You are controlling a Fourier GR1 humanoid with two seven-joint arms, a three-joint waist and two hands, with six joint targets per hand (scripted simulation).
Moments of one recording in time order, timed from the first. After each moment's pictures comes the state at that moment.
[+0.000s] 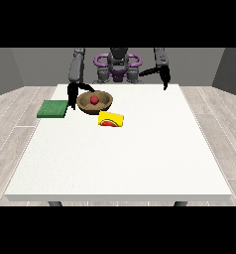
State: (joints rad) left arm -0.39 0.10 -0.01 -1.19 -0.10 0.12 -0.26; right arm -0.37 -0.10 -0.28 -0.84 -0.15 0.05 -0.38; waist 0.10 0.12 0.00
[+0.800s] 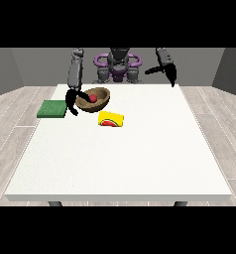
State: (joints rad) left arm -0.42 0.14 0.01 -1.31 -0.09 0.05 -0.22; right arm -0.44 -0.17 -0.33 -0.62 -0.14 -0.05 -0.53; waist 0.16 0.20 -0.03
